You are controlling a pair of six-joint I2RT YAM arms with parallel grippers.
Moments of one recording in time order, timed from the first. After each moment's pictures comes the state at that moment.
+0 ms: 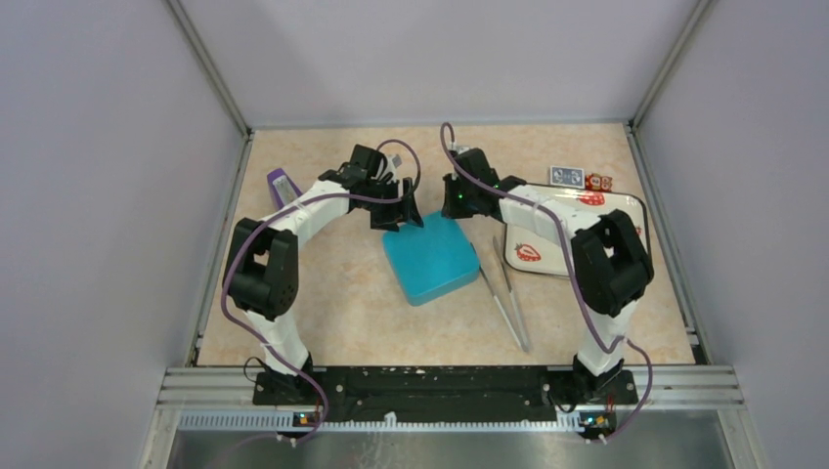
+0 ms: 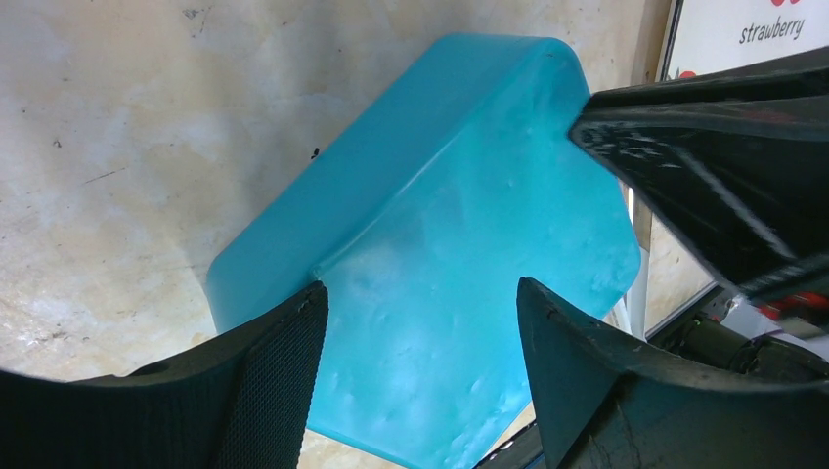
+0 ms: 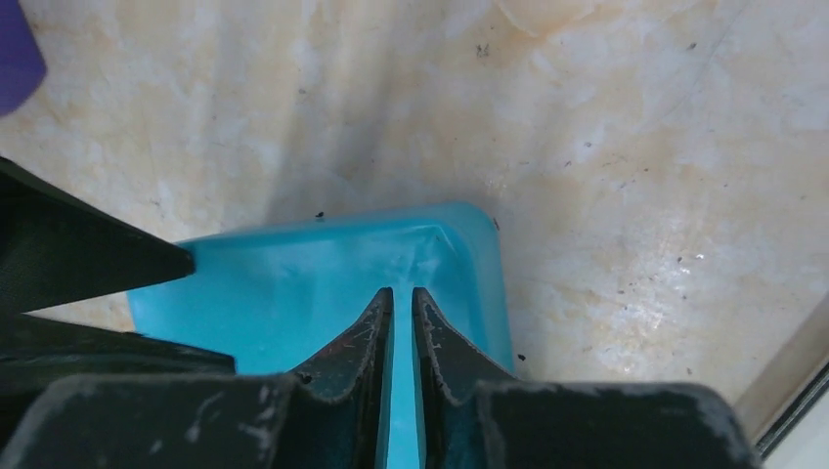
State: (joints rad) left arm -0.37 1.81 1.34 -0.52 0.43 -0.43; right arm 0.60 1.86 1.35 -0.28 -0.03 0.44
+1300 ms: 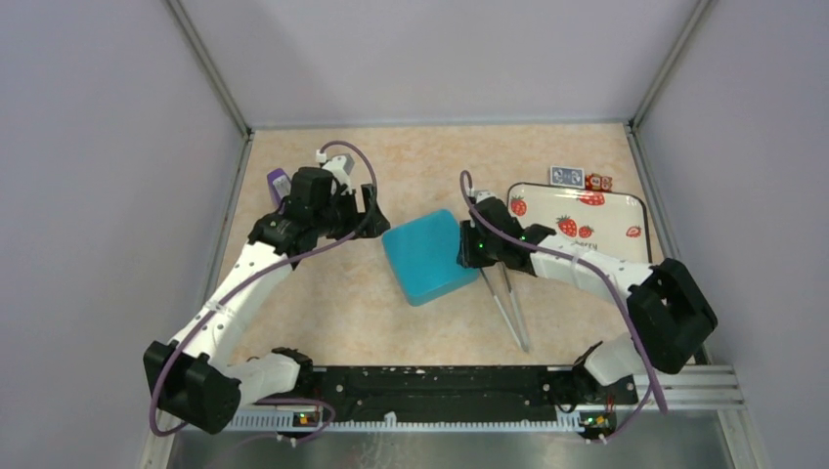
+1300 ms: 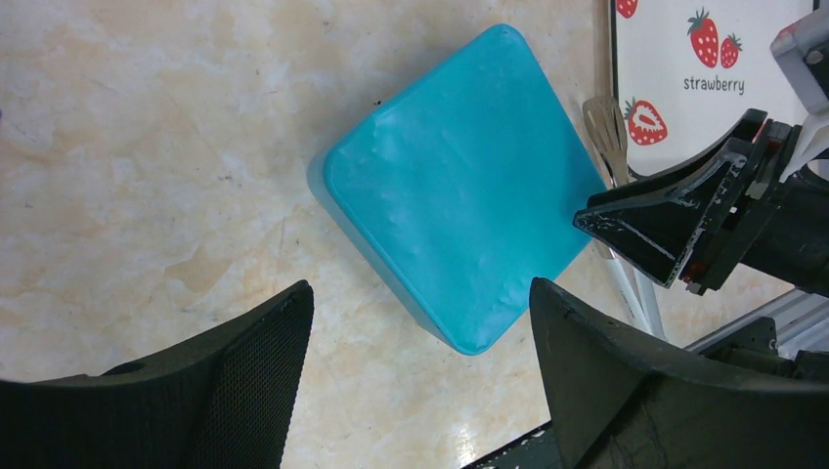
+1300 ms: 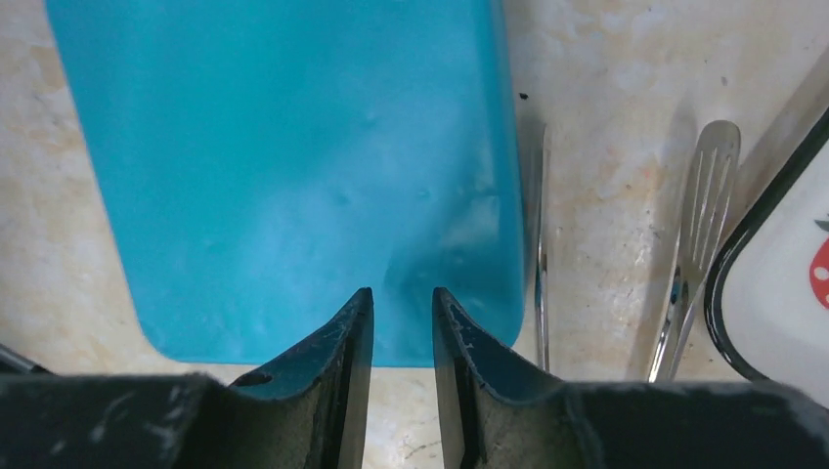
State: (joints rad) left arm -0.37 1.16 1.07 -0.58 0.19 -0.41; right arm 0.72 1.45 0.91 -0.34 0.05 0.51
